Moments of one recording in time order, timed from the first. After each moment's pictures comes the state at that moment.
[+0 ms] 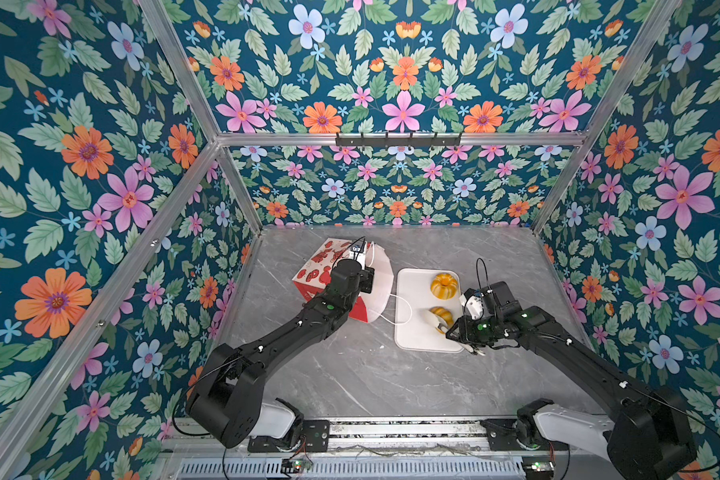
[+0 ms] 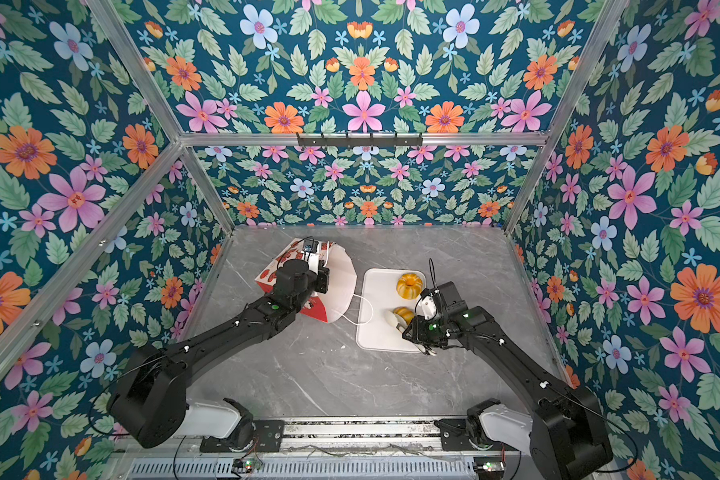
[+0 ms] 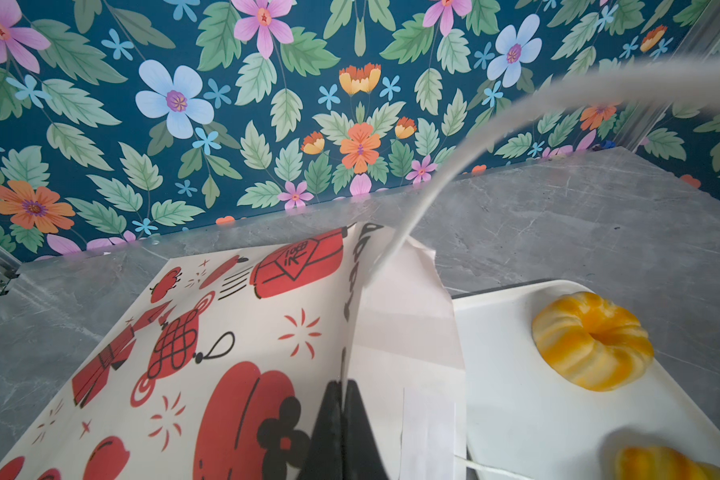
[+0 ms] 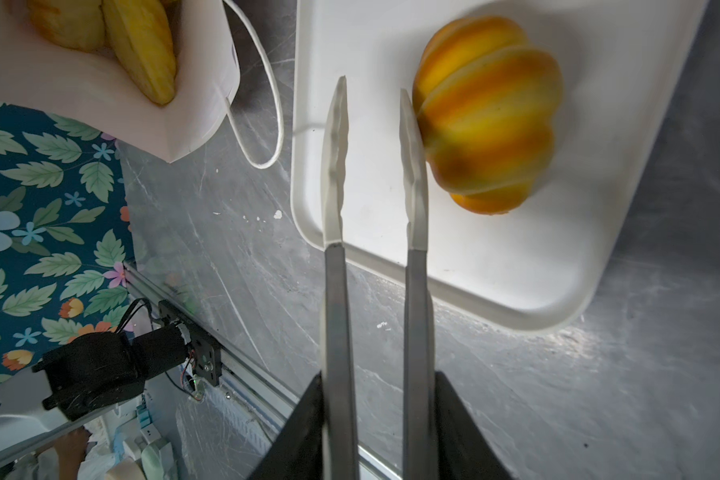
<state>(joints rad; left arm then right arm) -0.60 1.40 0.87 0.20 -0.30 -0.08 0.37 1.16 0.77 -0.68 -0.46 0.49</state>
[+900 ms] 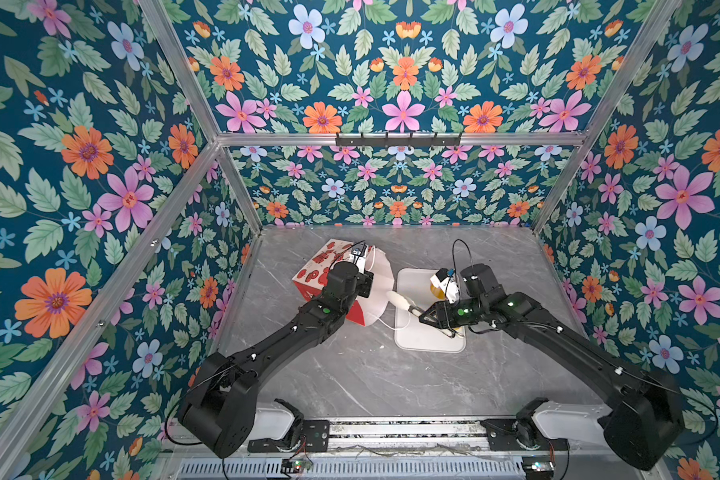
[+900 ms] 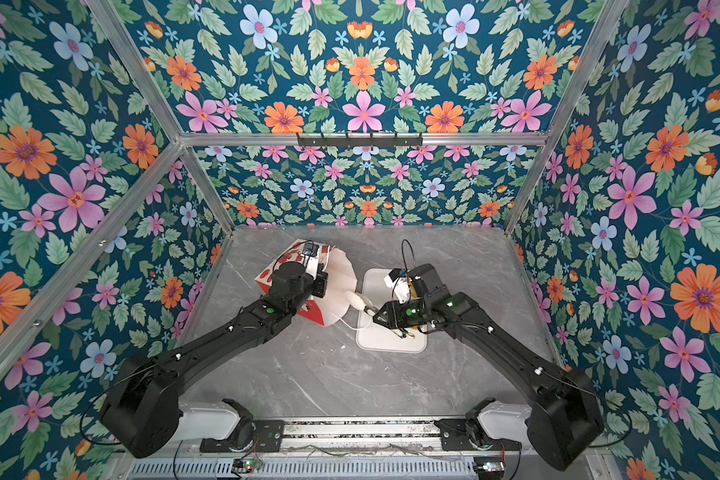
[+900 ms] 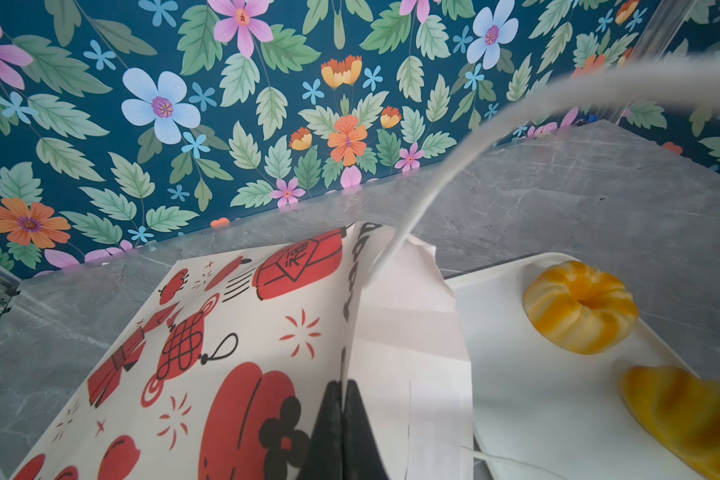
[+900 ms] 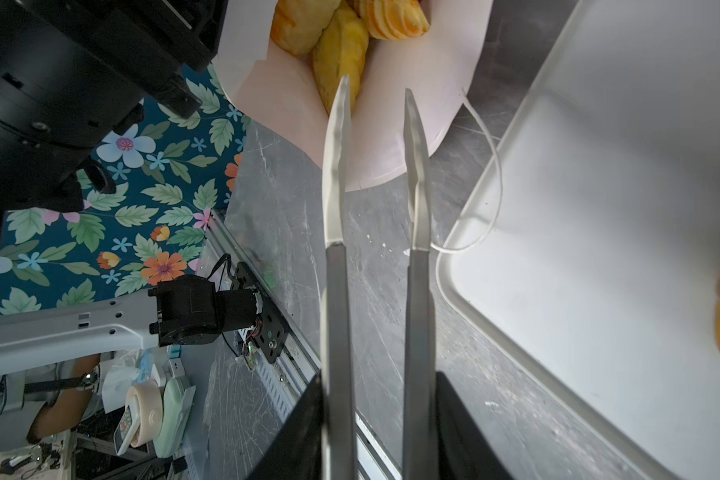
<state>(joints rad) -0.60 1.34 0.84 0.16 -0.25 -0.01 0.57 1.32 1.00 -0.52 -0.57 0.43</state>
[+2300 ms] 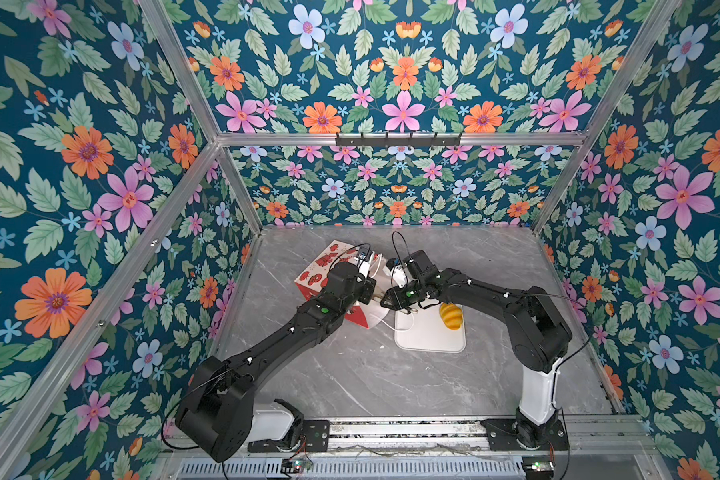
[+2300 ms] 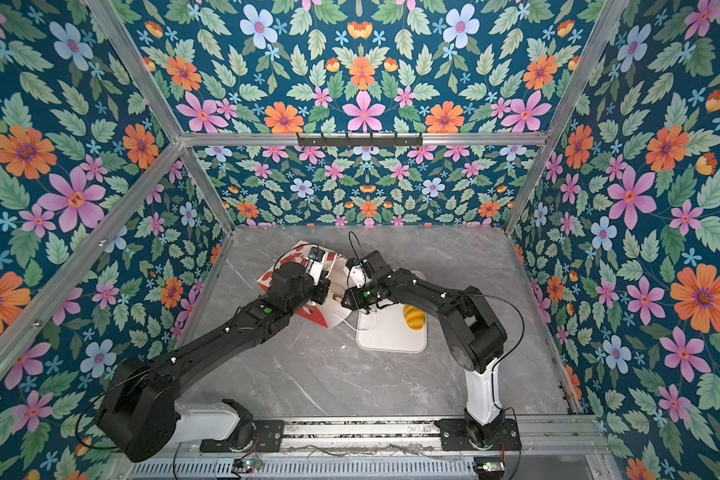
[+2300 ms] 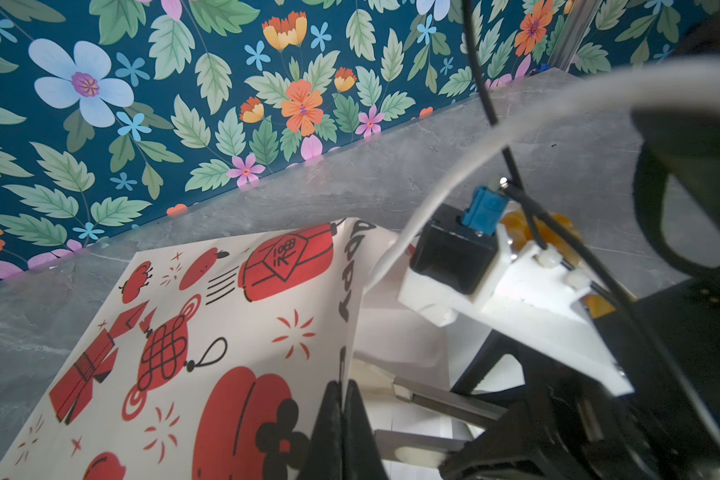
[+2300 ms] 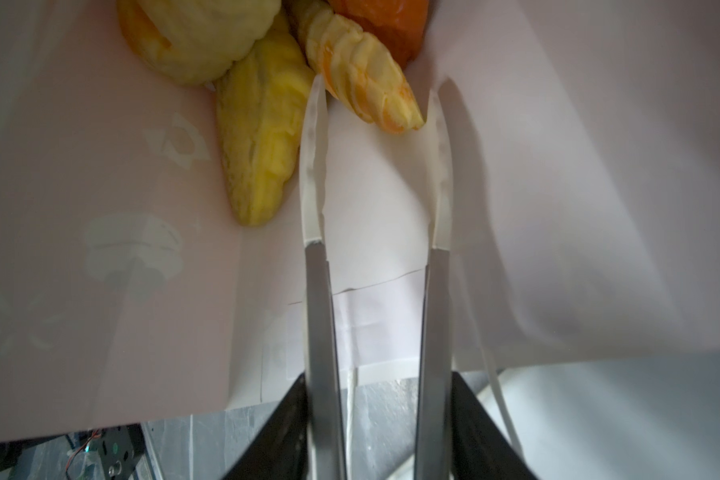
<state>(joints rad) -0.60 1.33 0.86 0.05 -0.13 0.03 0.64 1.95 1.38 -0.35 -0.44 0.22</state>
